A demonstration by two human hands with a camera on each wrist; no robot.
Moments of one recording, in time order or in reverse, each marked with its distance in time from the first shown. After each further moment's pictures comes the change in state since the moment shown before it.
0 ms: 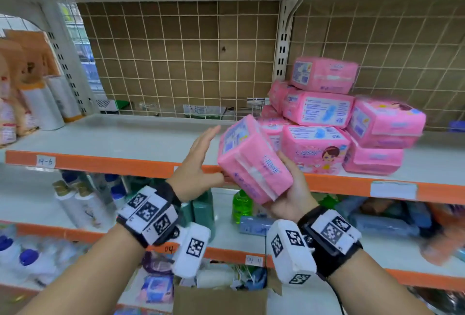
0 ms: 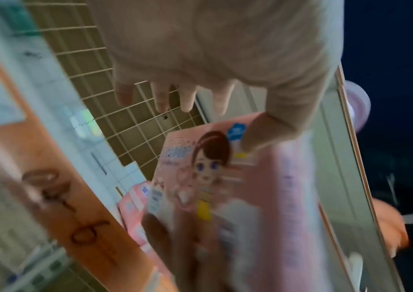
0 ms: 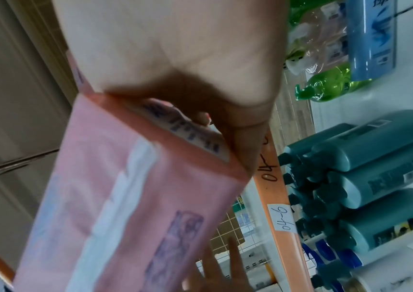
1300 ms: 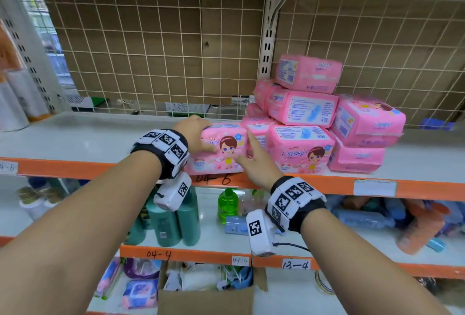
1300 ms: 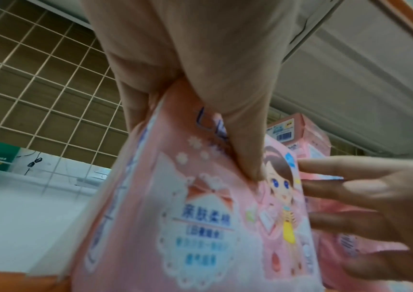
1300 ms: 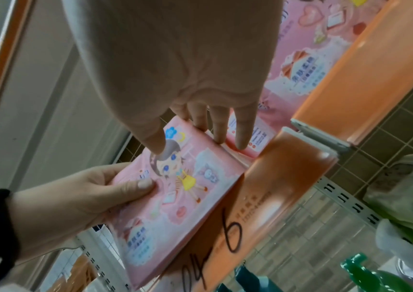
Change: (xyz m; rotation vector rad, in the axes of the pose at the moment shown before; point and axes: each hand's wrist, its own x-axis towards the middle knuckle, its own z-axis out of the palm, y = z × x) left_hand 0.112 -0.017 -0.012 0.828 -0.277 -0.173; right_hand 0.058 -0.020 -0.003 -1.360 0.168 -0.385
